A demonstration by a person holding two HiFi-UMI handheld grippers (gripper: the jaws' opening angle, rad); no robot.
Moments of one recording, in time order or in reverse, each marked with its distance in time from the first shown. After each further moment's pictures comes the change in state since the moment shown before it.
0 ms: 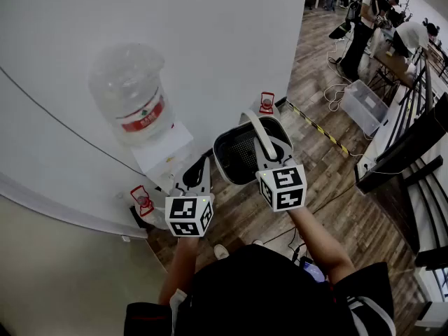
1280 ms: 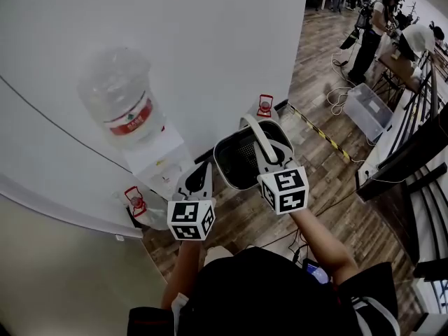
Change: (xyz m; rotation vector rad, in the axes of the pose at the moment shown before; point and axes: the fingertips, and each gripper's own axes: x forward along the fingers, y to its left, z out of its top) left arm 0.043 -0.049 -0.022 -0.037 0.027 0.031; right arm 0.000 -0.059 -0.022 0.000 0.021 0.075
